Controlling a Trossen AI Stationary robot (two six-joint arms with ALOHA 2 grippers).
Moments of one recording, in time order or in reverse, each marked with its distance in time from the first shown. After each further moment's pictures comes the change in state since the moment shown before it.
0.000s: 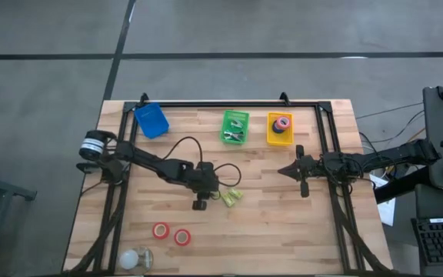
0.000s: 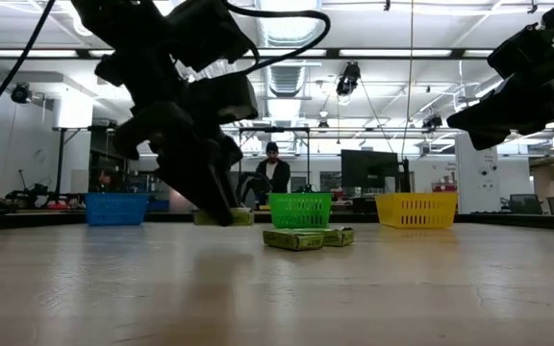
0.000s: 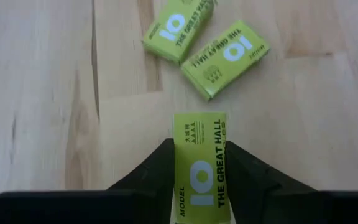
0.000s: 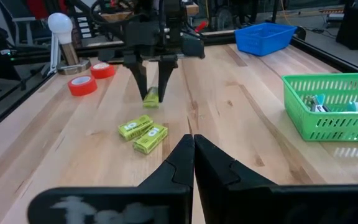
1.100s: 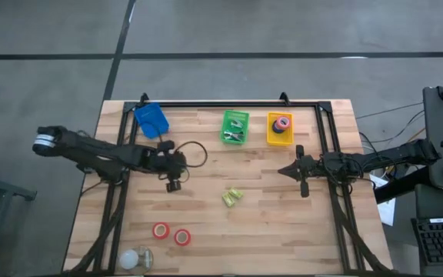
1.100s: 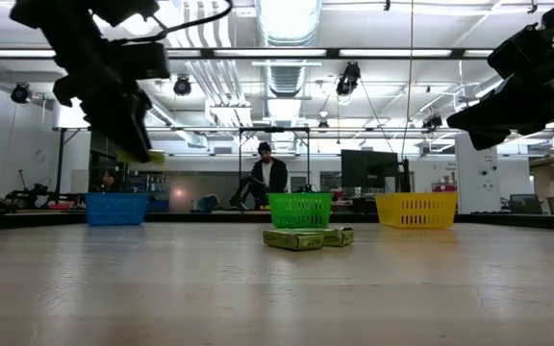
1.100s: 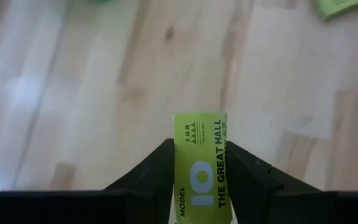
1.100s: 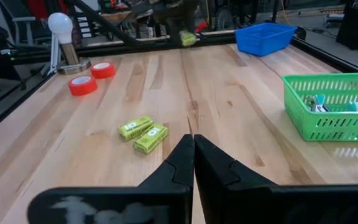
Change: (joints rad) left arm 0.035 -0.555 -0.188 -0.454 -0.301 -0.198; right arm 0.000 0.000 0.000 0.000 0.000 0.000
